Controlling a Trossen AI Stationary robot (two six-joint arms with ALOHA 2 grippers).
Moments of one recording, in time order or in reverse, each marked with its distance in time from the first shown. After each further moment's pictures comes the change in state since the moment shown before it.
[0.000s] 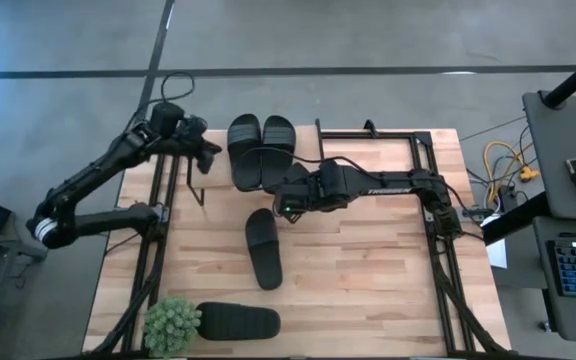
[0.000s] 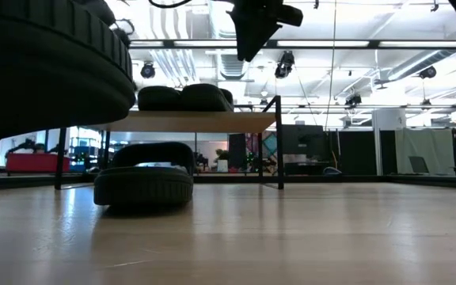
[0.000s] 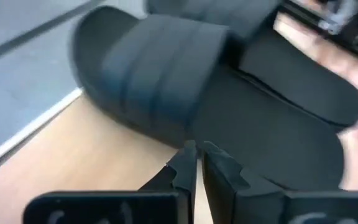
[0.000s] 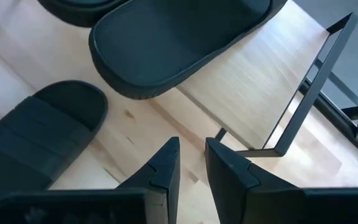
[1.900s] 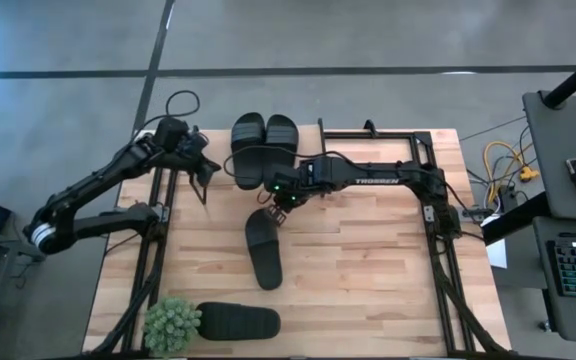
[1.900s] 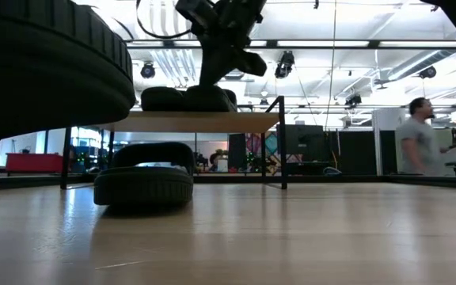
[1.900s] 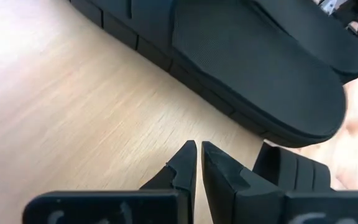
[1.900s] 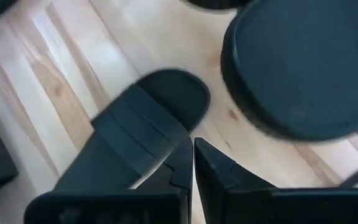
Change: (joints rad) left arm -0.025 -0.100 -0.159 0.004 0.053 -0.132; right arm -0.125 0.001 -0.205 0.445 -0.483 -0.184
